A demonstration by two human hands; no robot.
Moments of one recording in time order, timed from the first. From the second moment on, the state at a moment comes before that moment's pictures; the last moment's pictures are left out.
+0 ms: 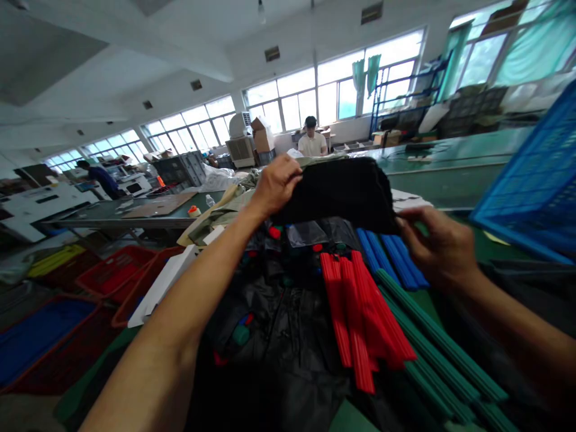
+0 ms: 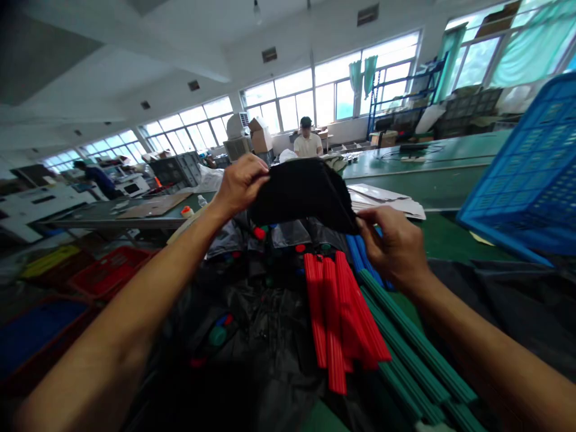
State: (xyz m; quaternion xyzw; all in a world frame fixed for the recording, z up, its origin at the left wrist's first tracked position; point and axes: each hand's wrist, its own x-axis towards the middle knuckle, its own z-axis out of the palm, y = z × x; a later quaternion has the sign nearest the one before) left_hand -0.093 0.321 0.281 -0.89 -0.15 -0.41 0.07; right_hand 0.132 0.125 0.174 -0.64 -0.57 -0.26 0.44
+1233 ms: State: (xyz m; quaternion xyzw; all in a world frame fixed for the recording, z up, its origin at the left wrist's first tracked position) left_hand -0.178 0.379 0.048 -0.79 -0.54 -0.29 0.07; right_hand 0.055 0.090 -0.054 -0.85 -0.50 -0.07 0.14
